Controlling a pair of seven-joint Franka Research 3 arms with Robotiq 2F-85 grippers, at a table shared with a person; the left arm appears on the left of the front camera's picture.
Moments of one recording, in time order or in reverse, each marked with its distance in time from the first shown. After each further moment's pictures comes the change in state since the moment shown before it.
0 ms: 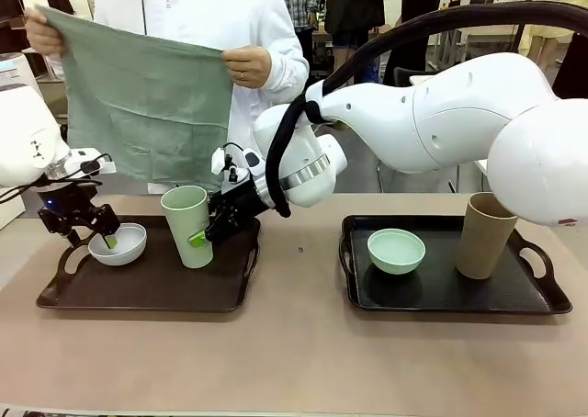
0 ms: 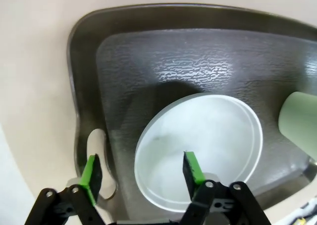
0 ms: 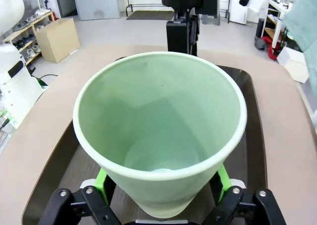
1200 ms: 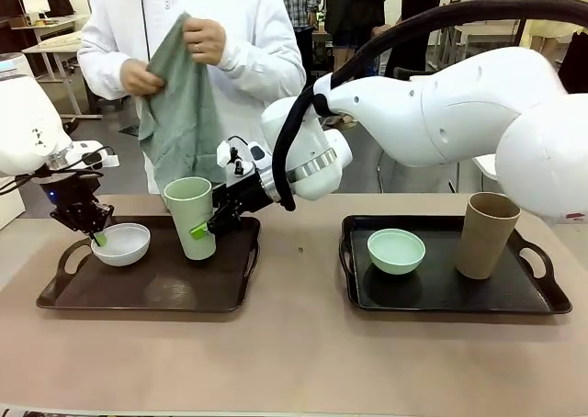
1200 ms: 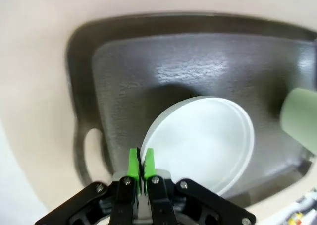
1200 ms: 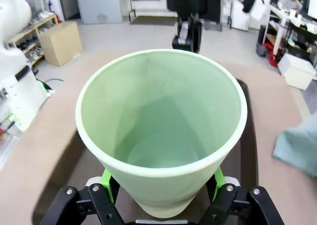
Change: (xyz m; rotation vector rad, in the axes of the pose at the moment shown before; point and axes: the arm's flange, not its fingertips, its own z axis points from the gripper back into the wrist) left arm 0.008 -0.007 0.016 -0.016 0.025 -0.017; right arm 0.015 -0.001 0.021 0.018 -0.035 0.011
